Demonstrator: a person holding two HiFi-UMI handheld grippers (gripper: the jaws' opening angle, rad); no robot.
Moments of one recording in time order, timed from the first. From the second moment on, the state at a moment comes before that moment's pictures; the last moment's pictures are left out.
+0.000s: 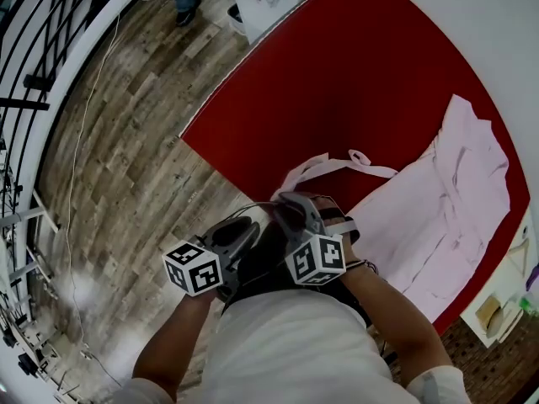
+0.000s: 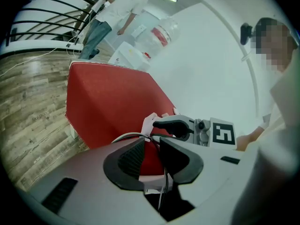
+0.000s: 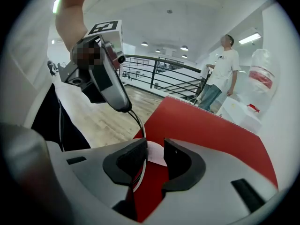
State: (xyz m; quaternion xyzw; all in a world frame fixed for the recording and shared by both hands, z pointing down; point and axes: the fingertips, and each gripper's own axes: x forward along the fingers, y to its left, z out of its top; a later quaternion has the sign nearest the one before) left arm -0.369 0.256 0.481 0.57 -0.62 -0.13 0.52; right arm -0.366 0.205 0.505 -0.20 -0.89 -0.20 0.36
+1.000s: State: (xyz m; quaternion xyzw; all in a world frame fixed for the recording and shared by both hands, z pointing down) left arm -0.367 0.251 0.474 0.59 -0.61 -0.14 0.52; right arm -0.373 0.203 0.529 -0.18 -0.89 -0.09 0.40
